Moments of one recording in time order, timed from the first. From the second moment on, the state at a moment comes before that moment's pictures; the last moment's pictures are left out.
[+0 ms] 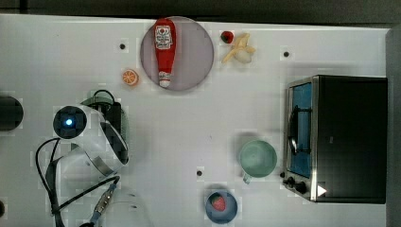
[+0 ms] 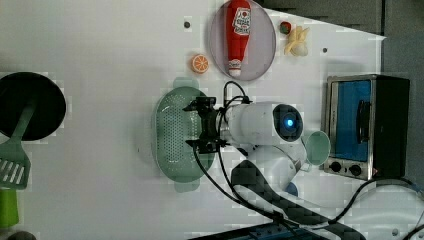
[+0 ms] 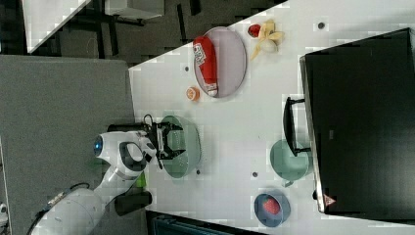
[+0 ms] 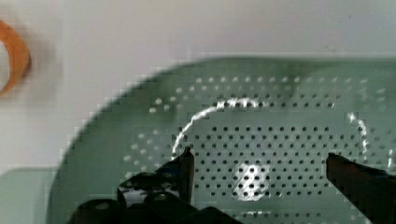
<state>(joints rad) 0.17 0.53 0.37 -2.12 -0.16 1.05 1.39</state>
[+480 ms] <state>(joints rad) 0.18 0.55 0.33 -2.16 -0.13 1.06 1.41</state>
